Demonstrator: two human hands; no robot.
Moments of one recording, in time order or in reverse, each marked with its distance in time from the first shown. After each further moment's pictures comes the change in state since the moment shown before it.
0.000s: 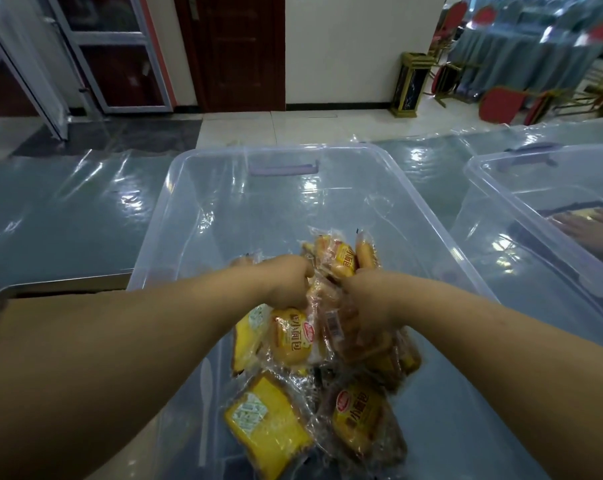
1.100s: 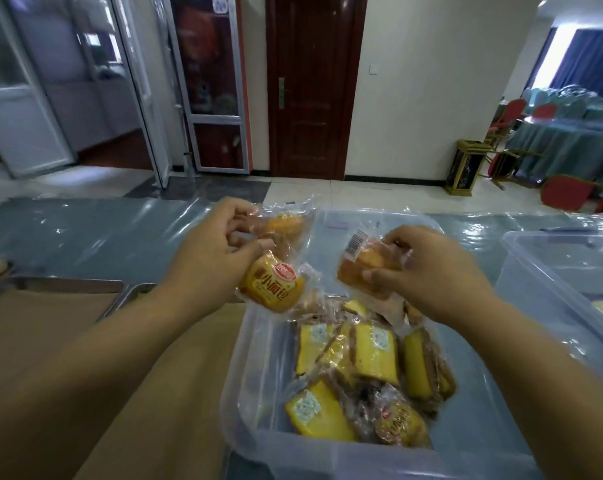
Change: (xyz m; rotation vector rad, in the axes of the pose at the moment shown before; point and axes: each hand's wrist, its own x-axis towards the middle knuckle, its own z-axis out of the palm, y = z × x) left_hand -0.240 -0.044 -0.043 -0.711 1.065 0.156; right_hand -0.116 -0.054 -0.059 0.430 0.912 -0.127
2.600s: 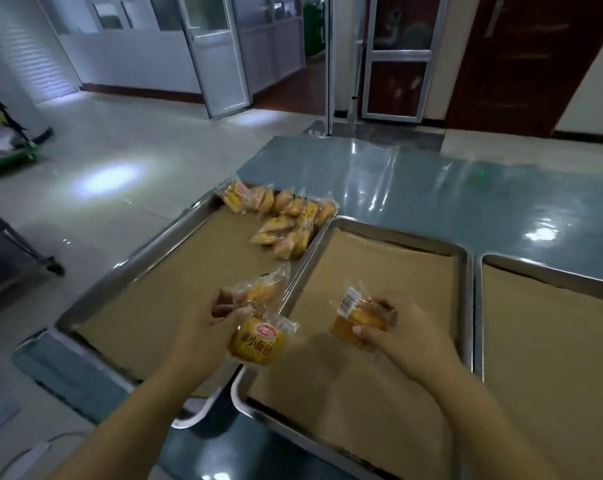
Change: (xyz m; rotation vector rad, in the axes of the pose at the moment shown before) left_hand -0.227 -0.345 -0.555 -0.002 0.372 -0.638; right_hand -0.029 -0.528 0.439 0.387 -0.441 -0.095
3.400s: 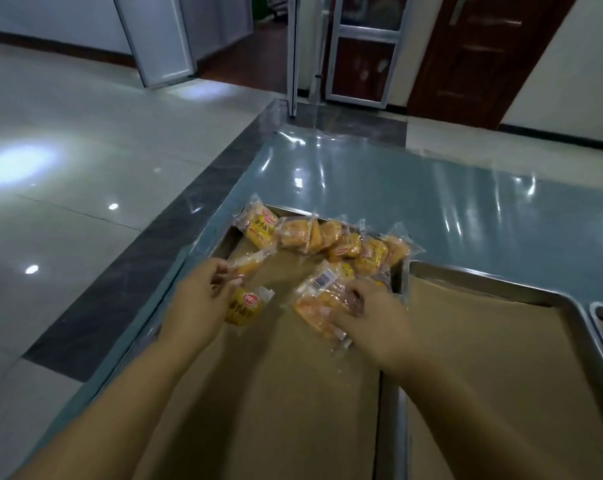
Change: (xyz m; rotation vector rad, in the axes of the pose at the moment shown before) left_hand 0.309 -0.075 -0.139 0.247 -0.065 0.185; right_hand 0.221 -0.167 0.163 0.102 0.017 0.168
